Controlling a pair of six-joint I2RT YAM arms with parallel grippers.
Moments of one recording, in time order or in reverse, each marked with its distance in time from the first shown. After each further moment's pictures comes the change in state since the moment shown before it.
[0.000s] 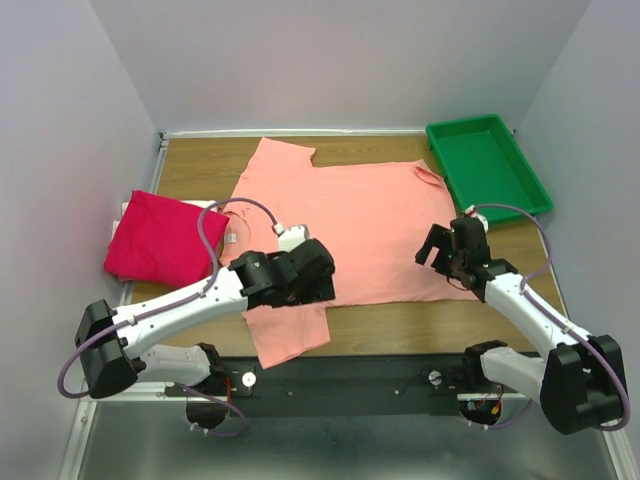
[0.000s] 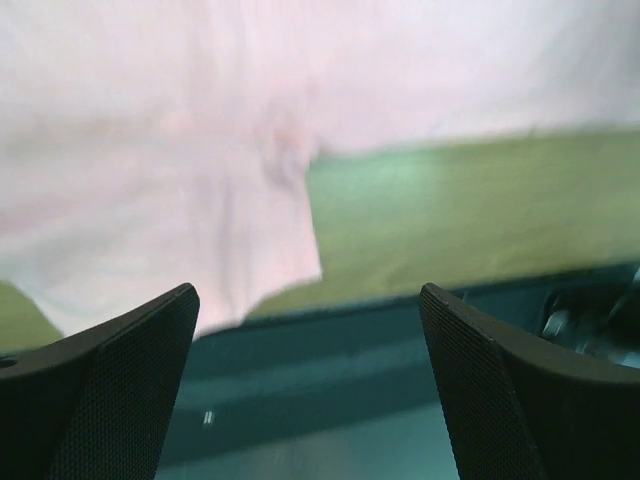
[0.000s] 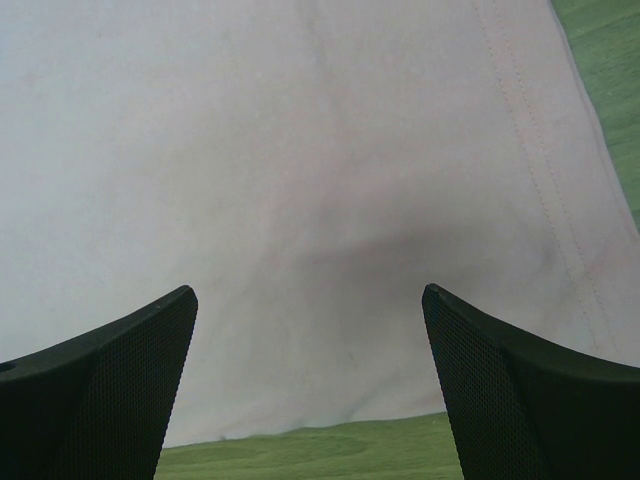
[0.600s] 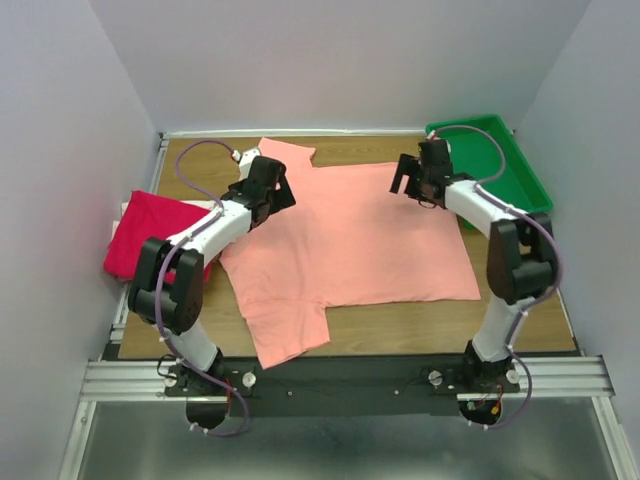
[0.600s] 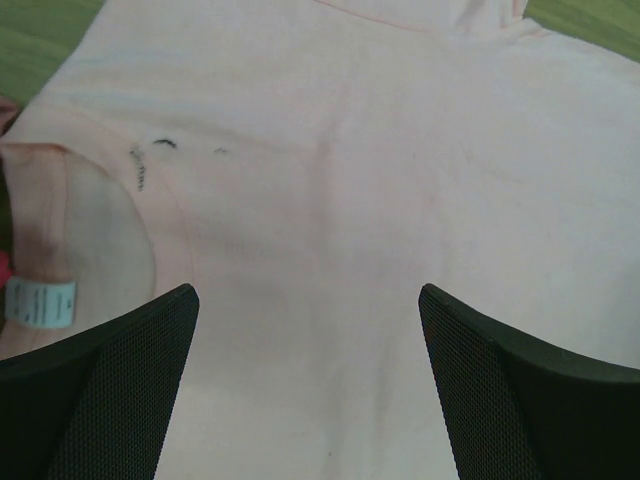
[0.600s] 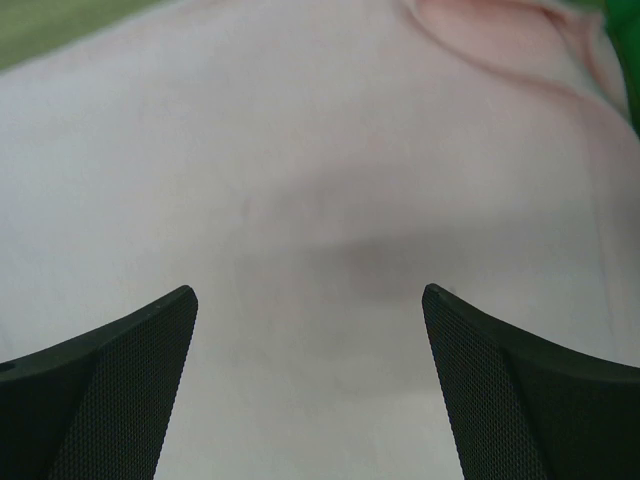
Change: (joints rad) left arm 0.696 0.387 0.127 0.607 -0.084 0.450; right arm 0.000 0.673 0.673 0.031 -0.025 -0.140
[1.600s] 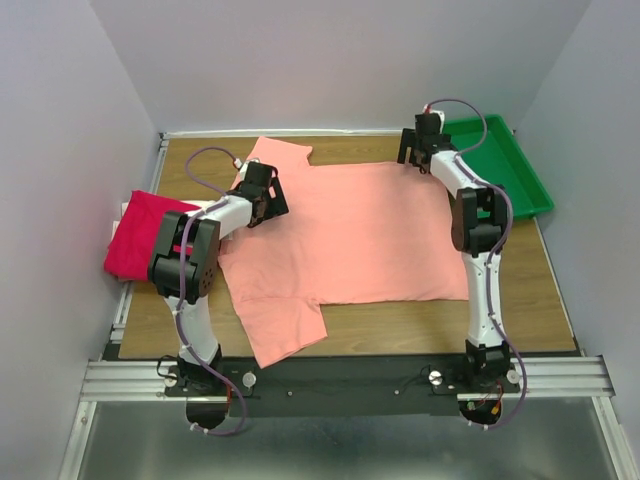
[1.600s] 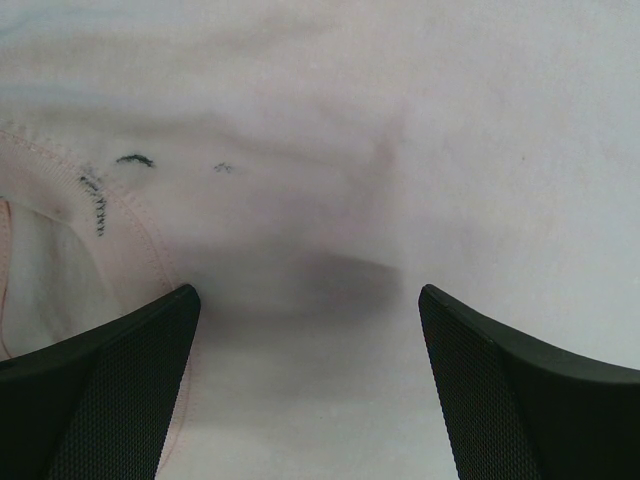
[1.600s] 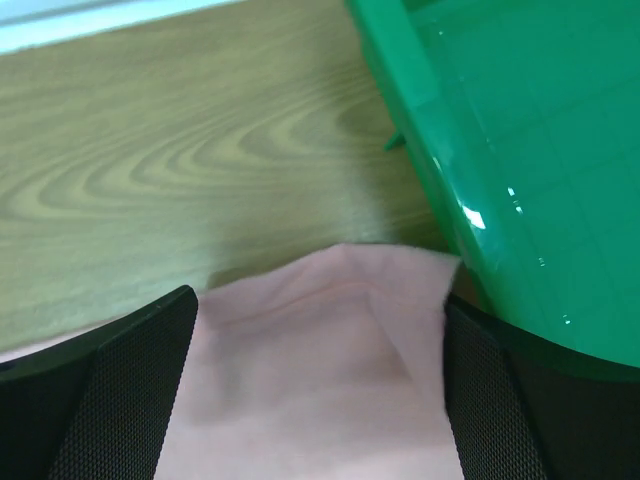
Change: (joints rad) left arm 0.118 0.304 0.059 0.123 0.120 0.135; right arm -0.074 0.734 0.866 -0.064 0.175 -0.237
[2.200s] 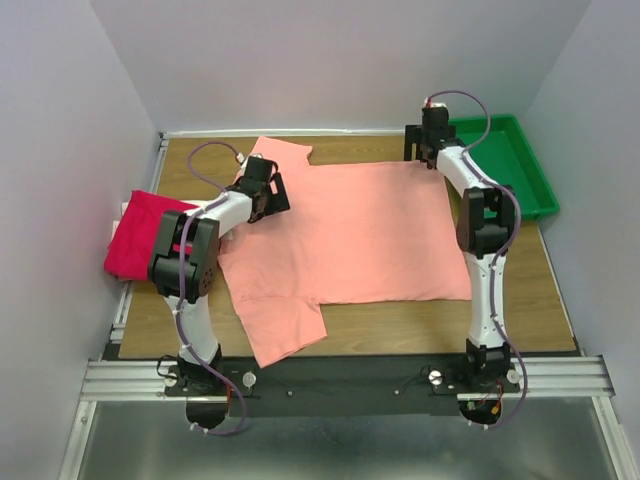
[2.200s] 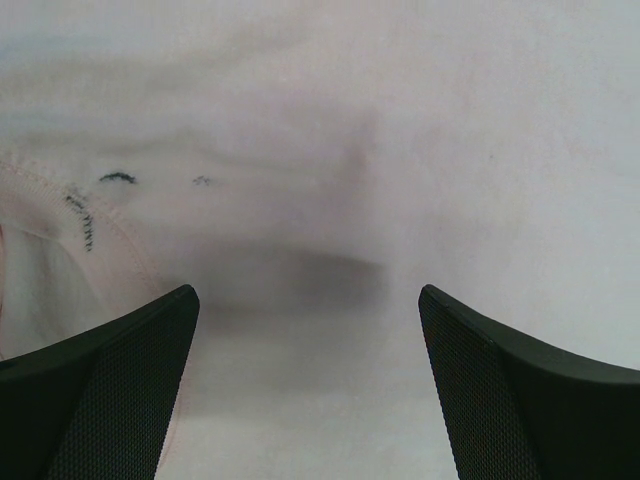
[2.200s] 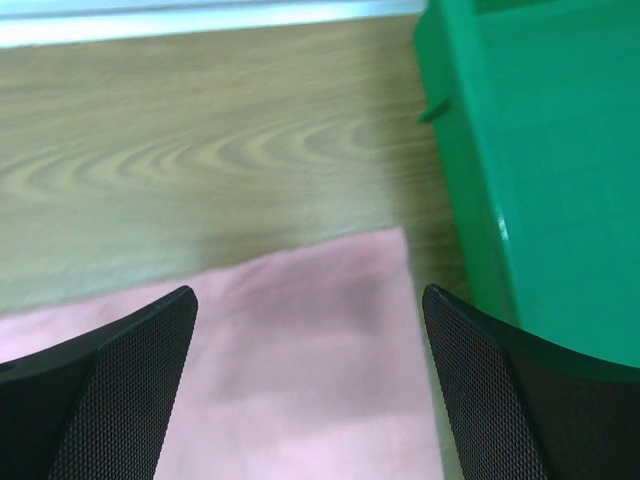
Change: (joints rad) left arm 0.002 0.000 0.032 -0.025 0.031 0.031; right arm -0.029 -0.026 0.029 -0.021 0.021 -0.151
